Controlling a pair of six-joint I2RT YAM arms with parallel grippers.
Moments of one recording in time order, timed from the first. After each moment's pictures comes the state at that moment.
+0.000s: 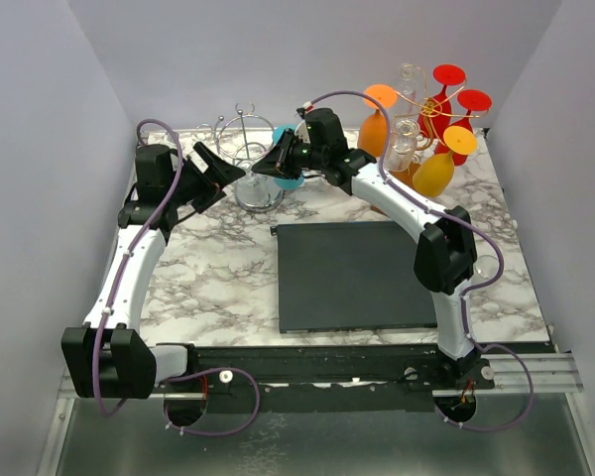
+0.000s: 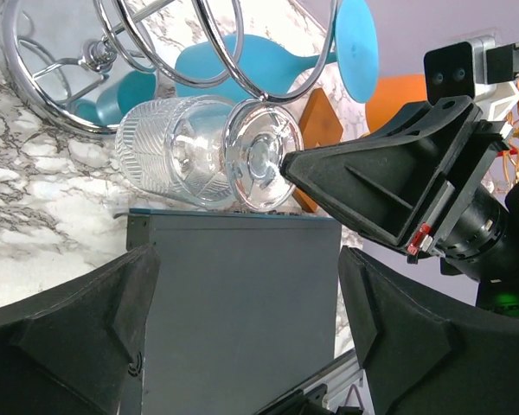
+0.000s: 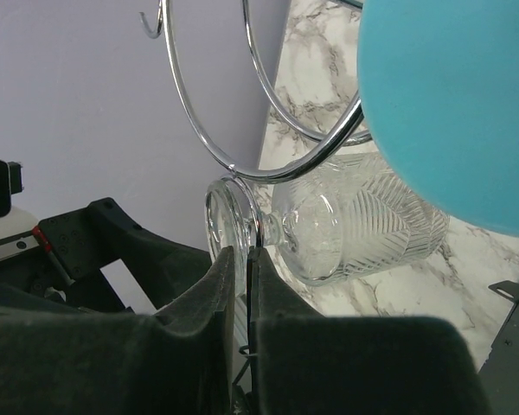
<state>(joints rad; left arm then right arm) -0.02 1.24 1.12 -0.34 0.46 -0.83 0.65 2.10 1.92 -0.20 -0.43 0.96</state>
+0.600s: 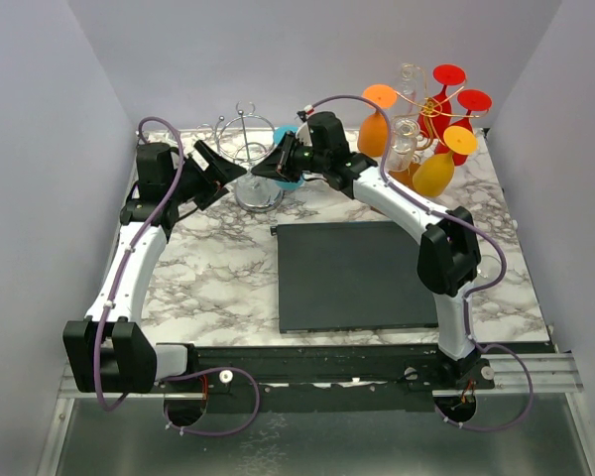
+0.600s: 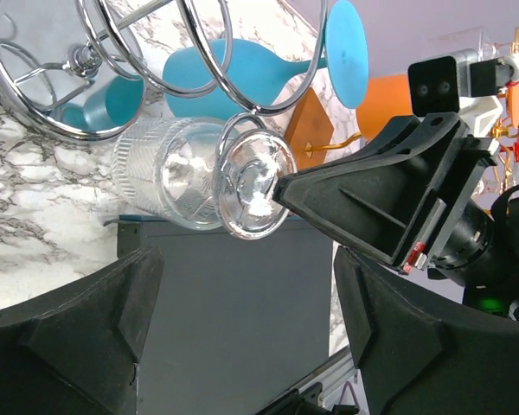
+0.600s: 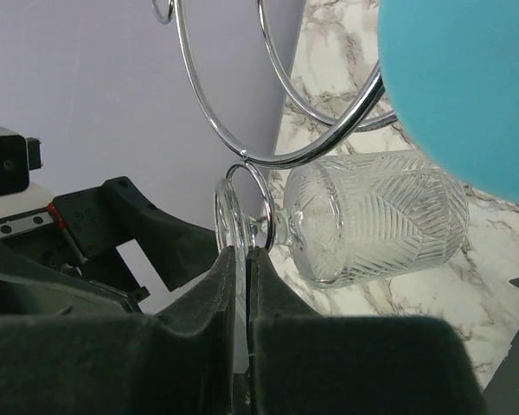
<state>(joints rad) -0.02 1.27 1.12 -0.29 0.49 -0.84 0.65 2.07 1.86 -0.14 -0.46 1.00</state>
